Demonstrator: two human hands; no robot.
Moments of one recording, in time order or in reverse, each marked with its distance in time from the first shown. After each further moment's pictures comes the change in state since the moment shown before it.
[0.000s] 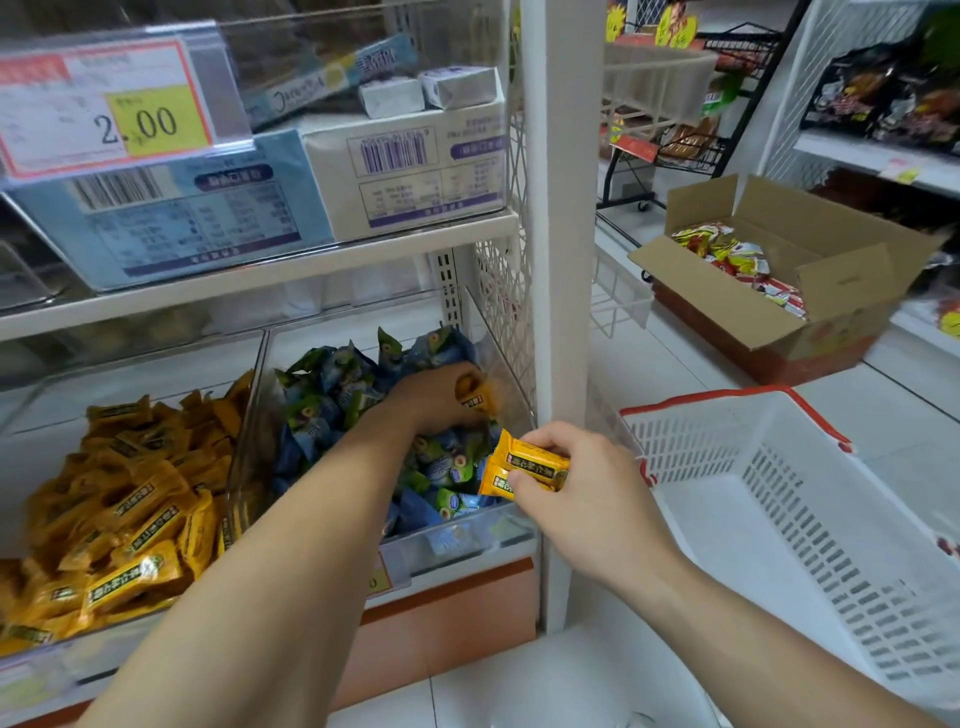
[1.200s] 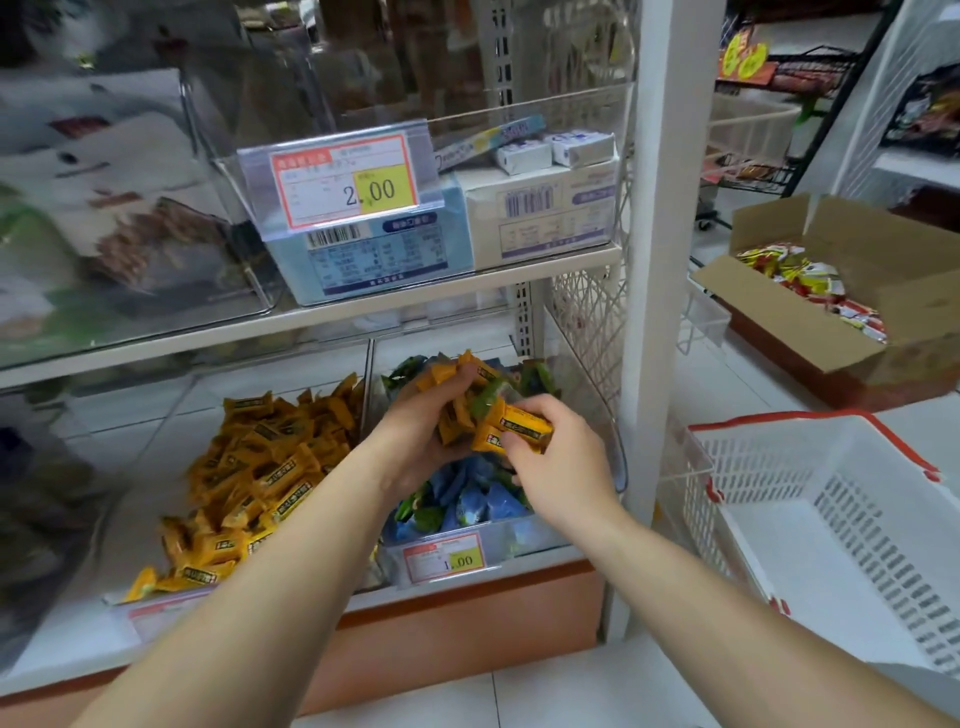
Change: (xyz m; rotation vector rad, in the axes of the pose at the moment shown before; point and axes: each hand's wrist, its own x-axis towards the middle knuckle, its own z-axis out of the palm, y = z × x) left_hand -0.140 -0.013 -0.042 -1.480 0.179 -0.171; right_hand 0.019 -0.065 0.064 0.345 -0.003 -0.002
